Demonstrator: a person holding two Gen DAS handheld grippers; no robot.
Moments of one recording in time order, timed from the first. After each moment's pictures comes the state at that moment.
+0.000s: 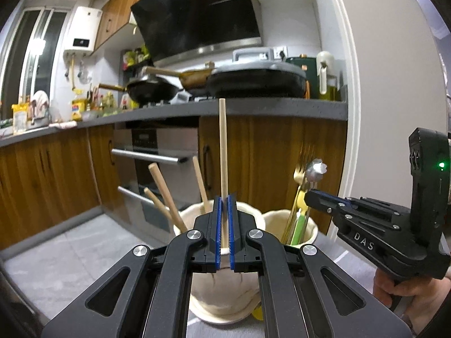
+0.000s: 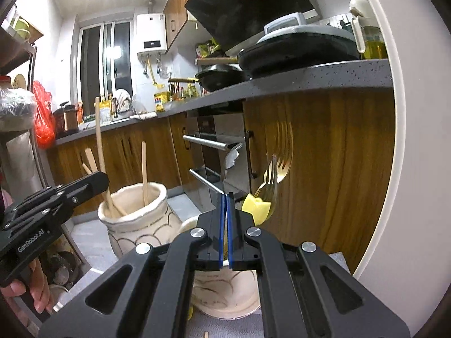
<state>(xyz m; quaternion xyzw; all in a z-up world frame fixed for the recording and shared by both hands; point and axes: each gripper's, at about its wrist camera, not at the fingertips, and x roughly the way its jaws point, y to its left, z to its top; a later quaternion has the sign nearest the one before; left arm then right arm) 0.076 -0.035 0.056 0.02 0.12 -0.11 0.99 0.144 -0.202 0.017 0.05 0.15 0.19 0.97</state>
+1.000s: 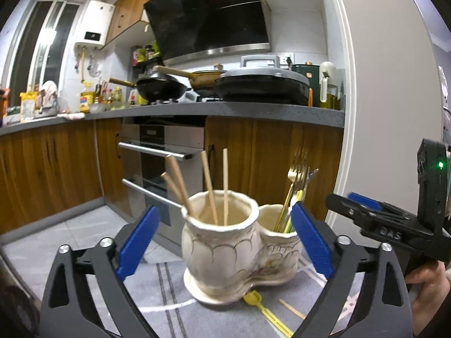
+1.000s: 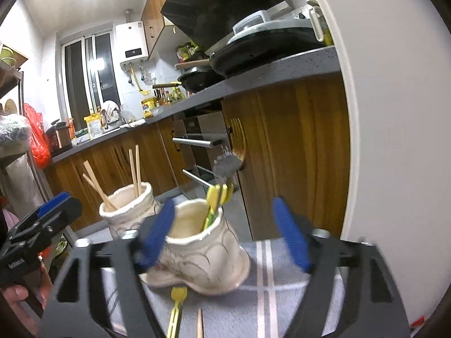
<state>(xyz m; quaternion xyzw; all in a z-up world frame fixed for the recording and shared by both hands) 0.039 -0.025 0.060 -0.01 0.12 -0.10 0.99 0.118 -0.247 0.018 0.10 0.18 0.17 0.96</state>
